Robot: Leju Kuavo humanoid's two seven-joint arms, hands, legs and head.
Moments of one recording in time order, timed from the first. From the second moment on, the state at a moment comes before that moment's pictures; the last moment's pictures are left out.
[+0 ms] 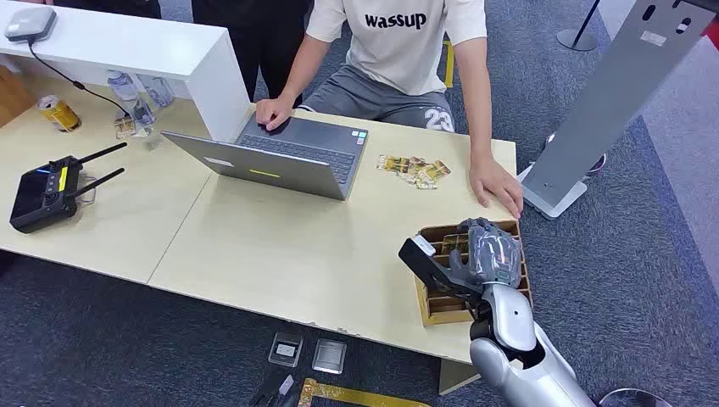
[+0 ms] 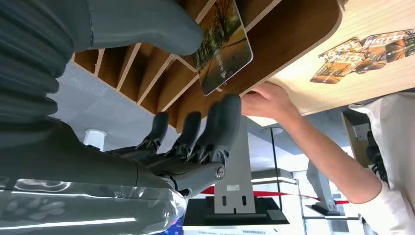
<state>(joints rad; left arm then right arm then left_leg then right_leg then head) -0.11 0.01 -1.16 -0.20 1.34 0.10 -0.28 -0.51 -0.16 0.71 -0.90 1.03 -0.18 0.36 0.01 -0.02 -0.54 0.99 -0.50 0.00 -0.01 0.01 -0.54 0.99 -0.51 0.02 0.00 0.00</state>
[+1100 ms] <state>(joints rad) -0.11 0.02 -1.18 -0.20 1.32 0.10 -0.27 -0.48 -0.16 0.69 -0.85 1.03 -0.18 0.36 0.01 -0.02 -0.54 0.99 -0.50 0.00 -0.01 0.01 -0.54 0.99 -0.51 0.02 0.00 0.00</state>
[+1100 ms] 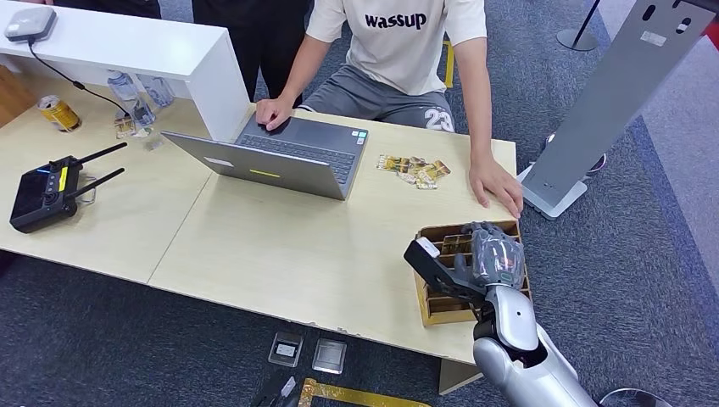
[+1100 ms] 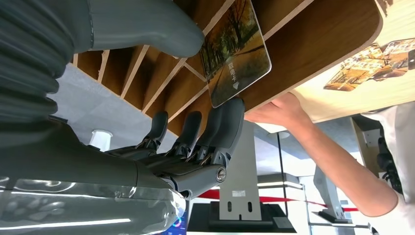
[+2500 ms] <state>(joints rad) -0.11 0.02 -1.18 -0.20 1.32 0.11 -0.28 -0.44 -0.21 0.62 -1.08 1.04 -0.17 0.40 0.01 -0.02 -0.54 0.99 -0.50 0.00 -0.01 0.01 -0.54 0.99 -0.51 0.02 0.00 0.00</state>
